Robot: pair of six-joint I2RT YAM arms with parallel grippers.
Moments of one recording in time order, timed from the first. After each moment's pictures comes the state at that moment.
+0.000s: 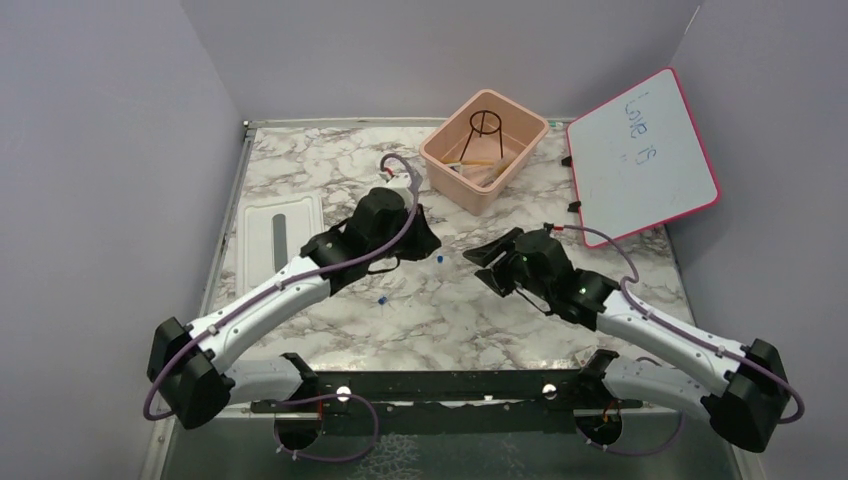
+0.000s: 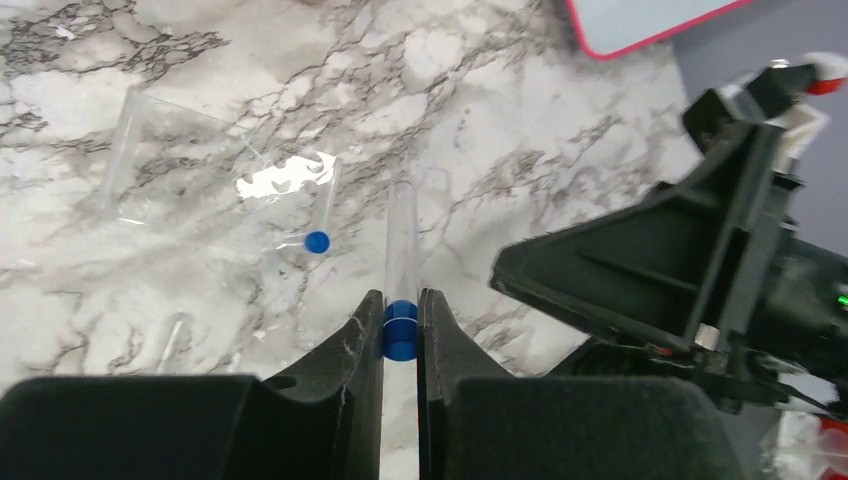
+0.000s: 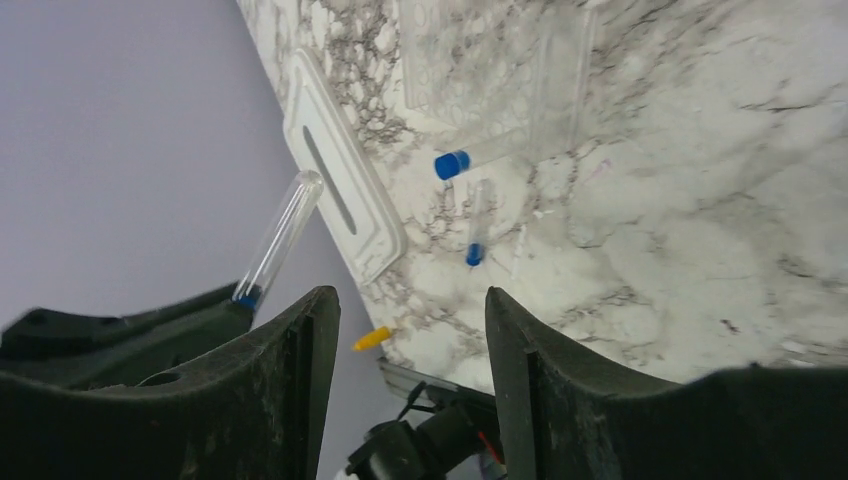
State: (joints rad) left arm -0.78 1.15 0.93 -0.25 0.04 -0.64; right arm 0.80 1.04 0.68 -0.22 0.16 1.54
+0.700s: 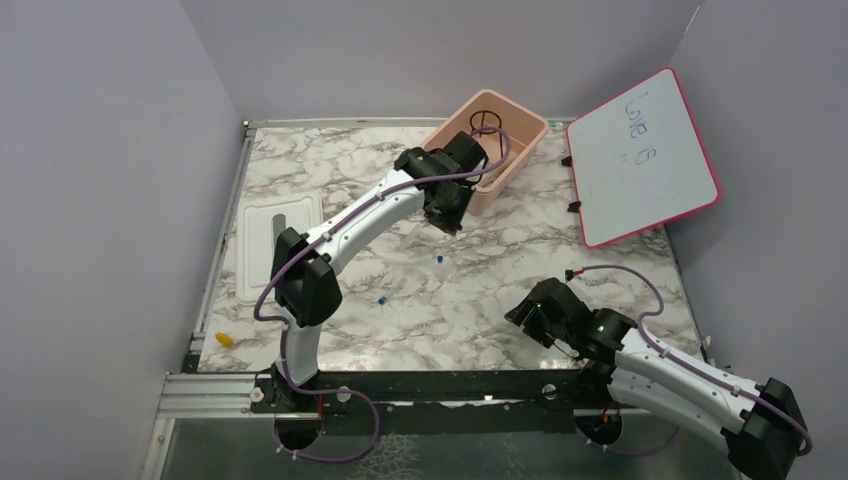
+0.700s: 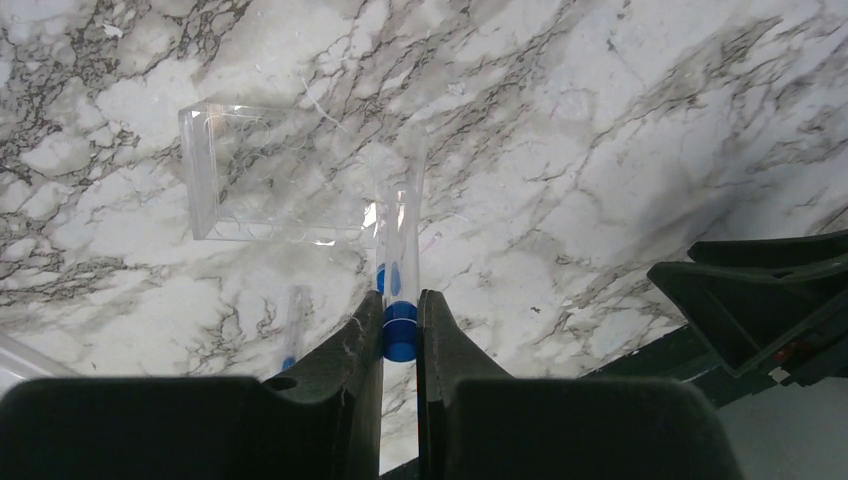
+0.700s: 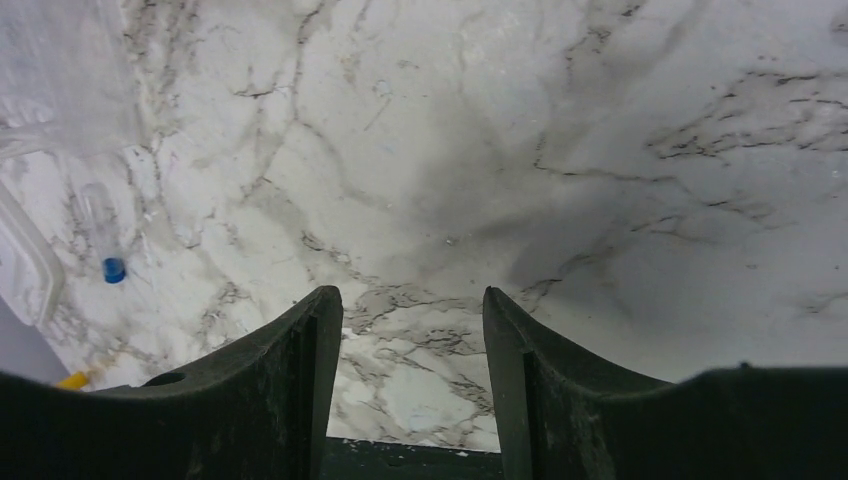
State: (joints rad) left arm -0.79 1.89 1.90 -1.07 0.01 -0.30; right arm 0.80 0.72 0.34 -0.56 0.25 1.33
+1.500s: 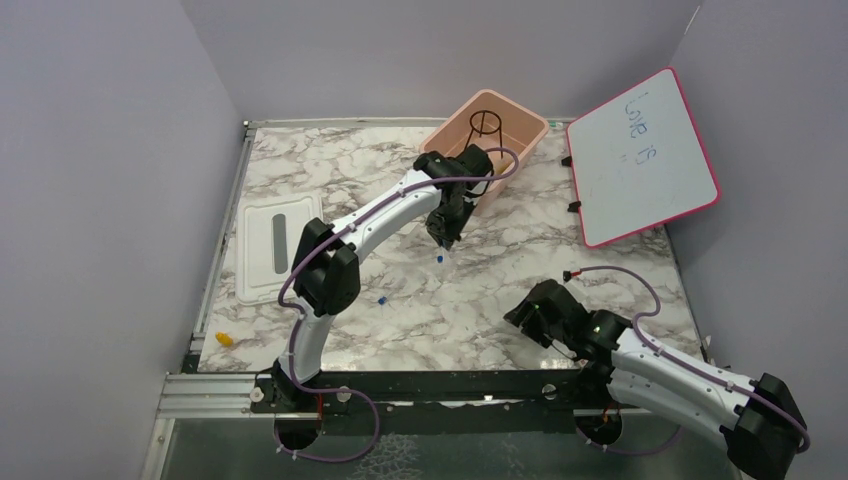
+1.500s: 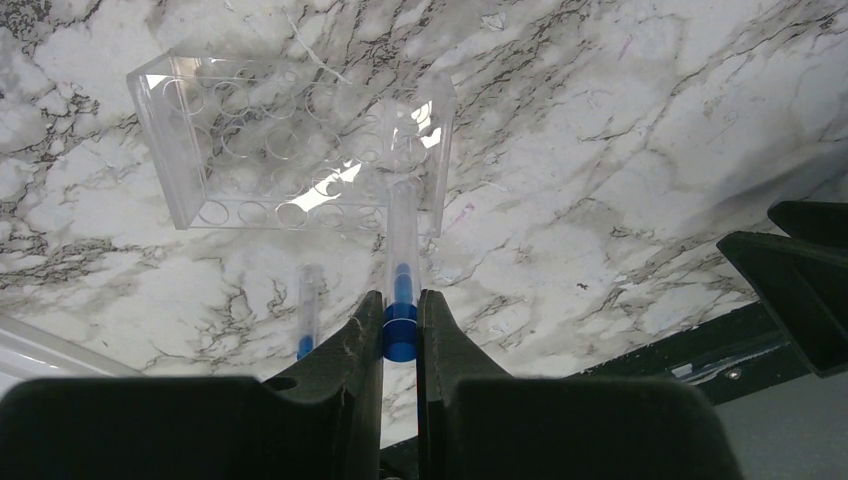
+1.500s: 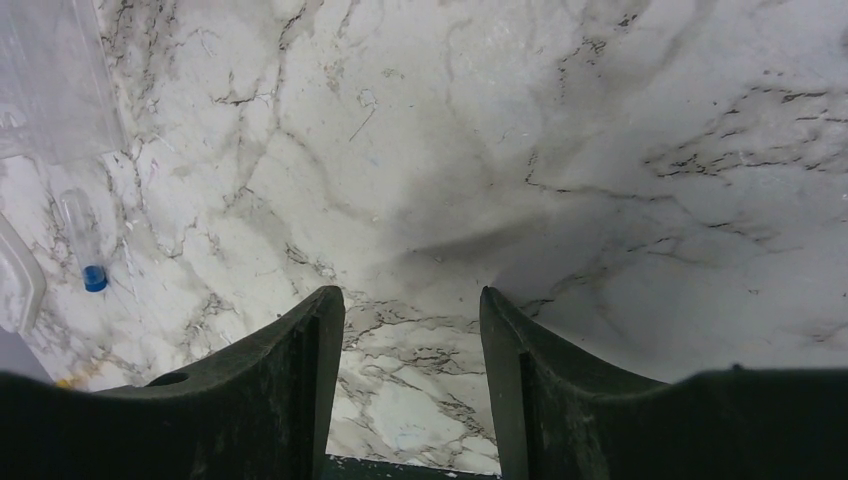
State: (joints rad) left arm -0.79 2.08 2.00 -1.22 0.01 -0.23; right arm 0.80 0.75 0.30 -0.51 0.26 1.31
